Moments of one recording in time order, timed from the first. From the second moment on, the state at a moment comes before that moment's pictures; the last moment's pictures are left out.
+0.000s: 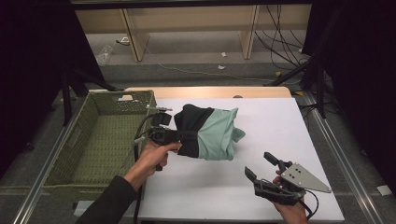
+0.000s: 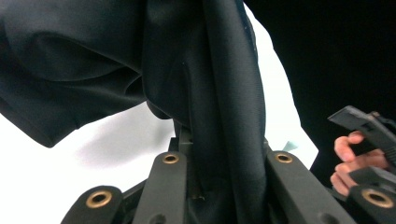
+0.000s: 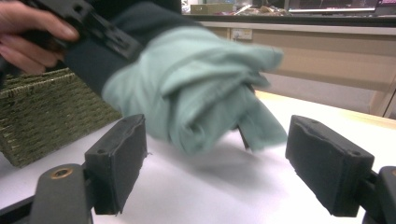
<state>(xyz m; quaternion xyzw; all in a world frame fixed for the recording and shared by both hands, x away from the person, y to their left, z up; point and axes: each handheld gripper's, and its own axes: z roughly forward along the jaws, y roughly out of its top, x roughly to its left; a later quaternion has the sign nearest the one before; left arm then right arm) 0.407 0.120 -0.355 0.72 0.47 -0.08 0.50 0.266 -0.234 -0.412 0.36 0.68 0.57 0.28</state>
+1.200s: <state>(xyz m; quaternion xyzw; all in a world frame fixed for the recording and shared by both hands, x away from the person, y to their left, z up) 0.379 0.241 -0.302 0.68 0.50 -0.05 0.53 0.266 -0.233 -0.413 0.36 0.69 0.57 0.28</state>
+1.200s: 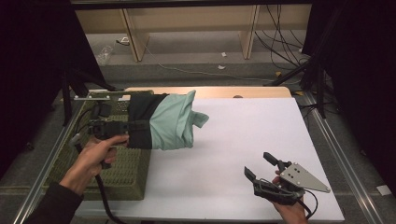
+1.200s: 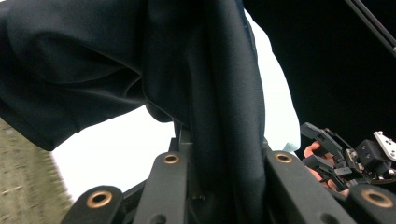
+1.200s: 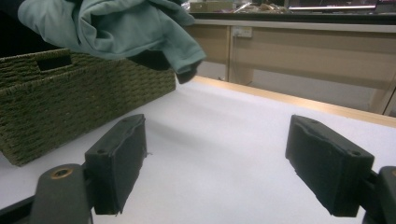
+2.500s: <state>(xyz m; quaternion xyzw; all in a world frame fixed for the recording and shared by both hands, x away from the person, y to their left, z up) 0.344 0.358 -0.271 0.63 0.56 0.01 0.54 0.269 -0.231 -0.414 0.37 0.69 0.56 0.28</state>
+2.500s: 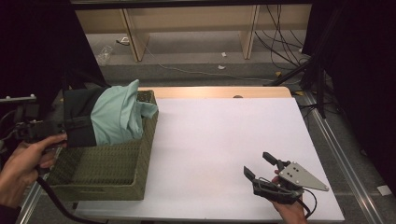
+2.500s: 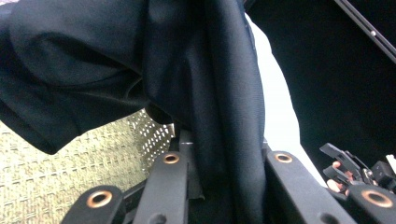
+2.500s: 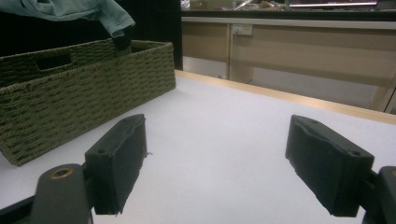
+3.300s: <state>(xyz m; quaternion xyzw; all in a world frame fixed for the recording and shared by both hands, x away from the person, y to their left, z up) 0.363 0.392 -0.313 0.63 0.60 0.02 0.49 0.269 -0.232 -0.414 0.37 0.69 0.56 0.28</state>
